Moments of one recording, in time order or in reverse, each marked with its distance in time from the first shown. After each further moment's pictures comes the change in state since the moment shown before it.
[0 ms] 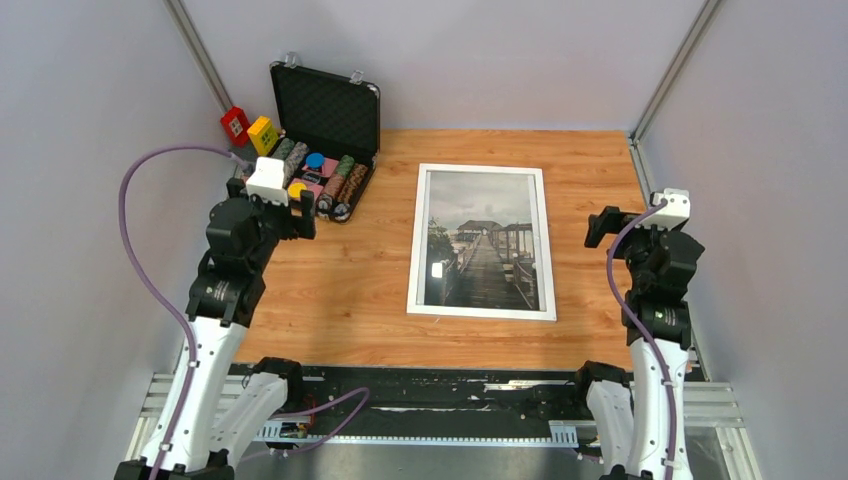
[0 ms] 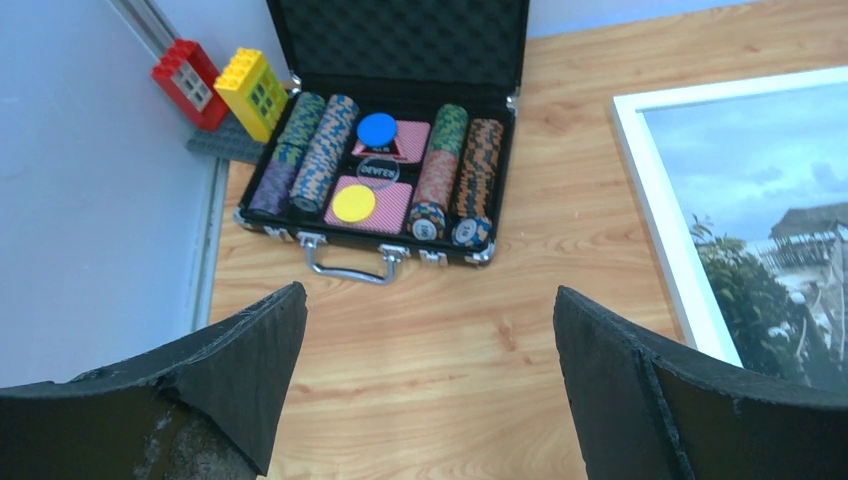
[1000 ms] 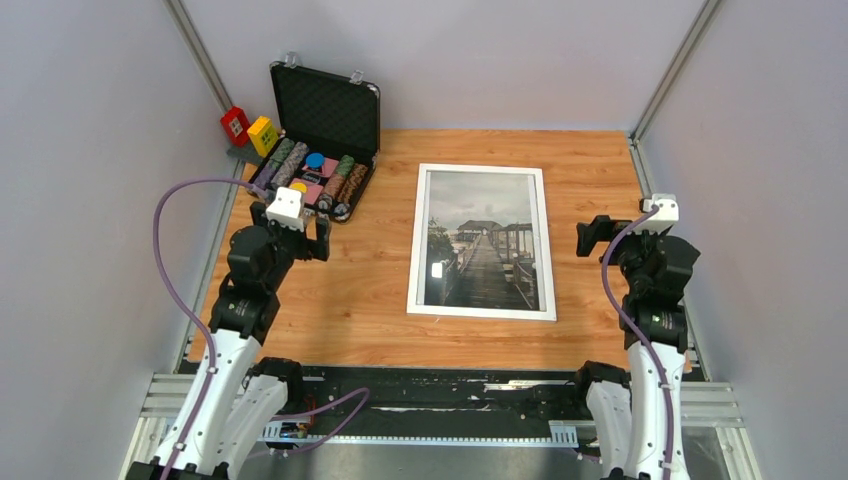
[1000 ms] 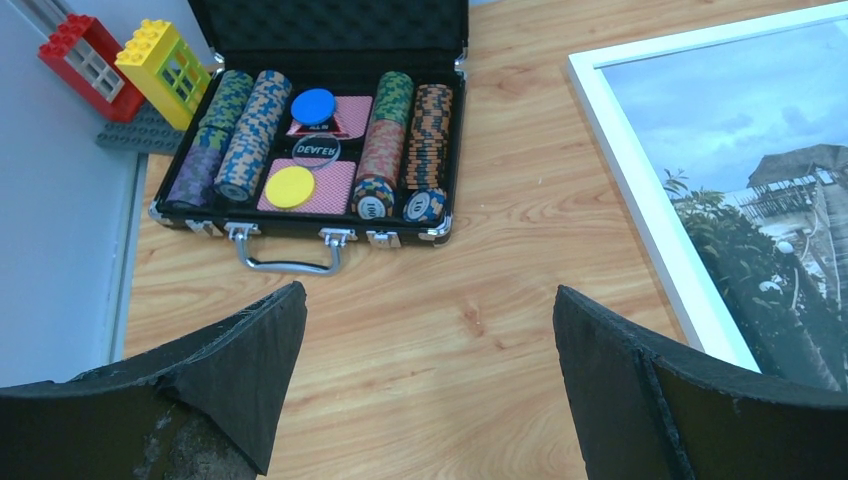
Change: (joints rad) left arm 0.000 -0.122 -0.330 0.227 0.112 0.003; right arm -0.001 -0.031 -0.051 -0.004 -0.126 -0.012
